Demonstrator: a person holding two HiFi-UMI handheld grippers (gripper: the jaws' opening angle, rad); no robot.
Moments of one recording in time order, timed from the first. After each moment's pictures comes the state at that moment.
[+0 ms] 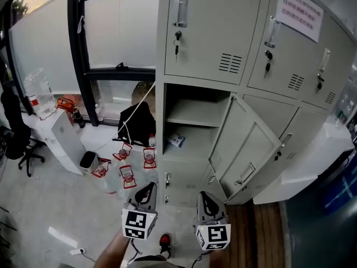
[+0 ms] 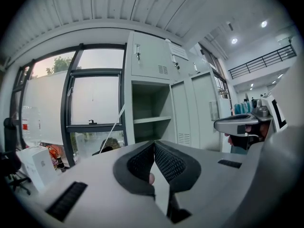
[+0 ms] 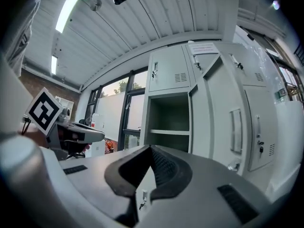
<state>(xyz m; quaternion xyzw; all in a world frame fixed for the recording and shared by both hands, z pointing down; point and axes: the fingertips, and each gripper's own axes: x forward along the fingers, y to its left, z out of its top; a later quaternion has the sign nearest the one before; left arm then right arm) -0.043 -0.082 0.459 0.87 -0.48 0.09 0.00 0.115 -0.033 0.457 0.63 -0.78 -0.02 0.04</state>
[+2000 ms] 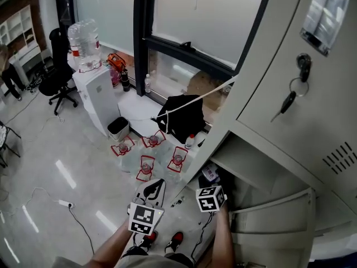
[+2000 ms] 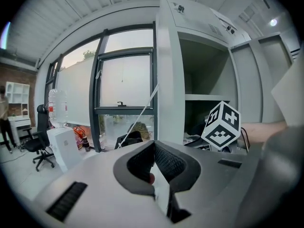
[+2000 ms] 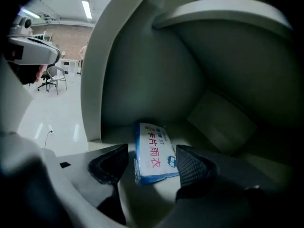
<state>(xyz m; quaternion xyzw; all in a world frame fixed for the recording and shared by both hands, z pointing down) -0.090 -0.269 0.531 0.76 -0.64 0.12 0.10 0.057 -0.399 0.625 0.42 -0.81 -0.03 0.40</state>
